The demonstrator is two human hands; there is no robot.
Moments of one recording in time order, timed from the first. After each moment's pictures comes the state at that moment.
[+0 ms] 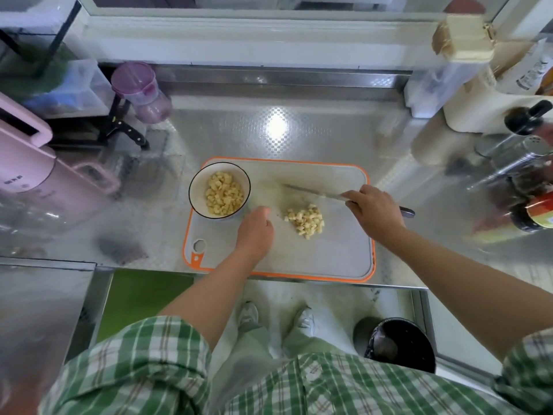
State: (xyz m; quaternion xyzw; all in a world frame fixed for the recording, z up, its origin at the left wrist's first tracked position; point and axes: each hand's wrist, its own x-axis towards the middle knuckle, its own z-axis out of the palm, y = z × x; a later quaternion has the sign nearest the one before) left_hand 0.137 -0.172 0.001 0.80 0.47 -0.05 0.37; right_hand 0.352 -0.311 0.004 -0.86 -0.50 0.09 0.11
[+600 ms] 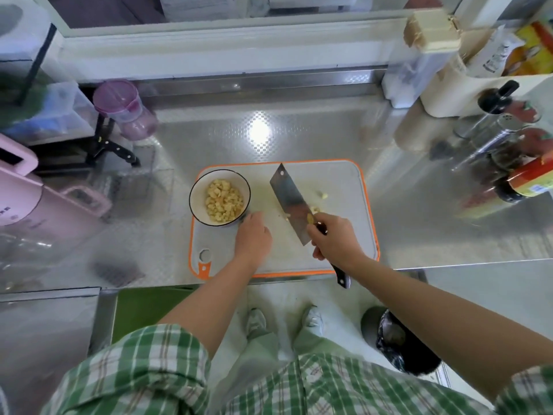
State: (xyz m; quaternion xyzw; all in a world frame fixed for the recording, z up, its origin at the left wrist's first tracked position) left_hand 0.118 -0.163 0.002 0.82 0.45 -0.06 0.35; right_hand 0.229 -0.301 0.026 -0.84 -0.27 0.31 0.35
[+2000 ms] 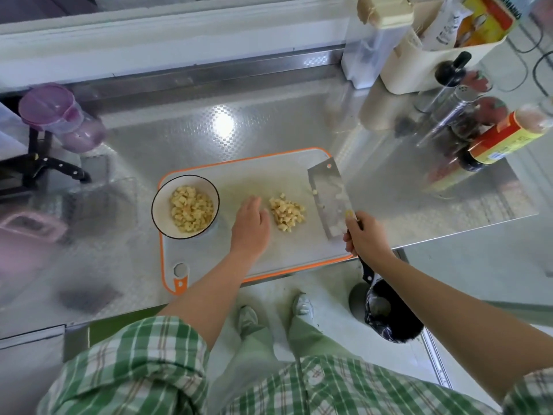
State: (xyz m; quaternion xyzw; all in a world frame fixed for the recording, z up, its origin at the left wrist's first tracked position) left_hand 0.160 -0.173 -0.014 0.85 0.36 -0.01 0.39; right_hand 0.276 -0.376 -0.012 -0.86 -0.02 0.28 0.43
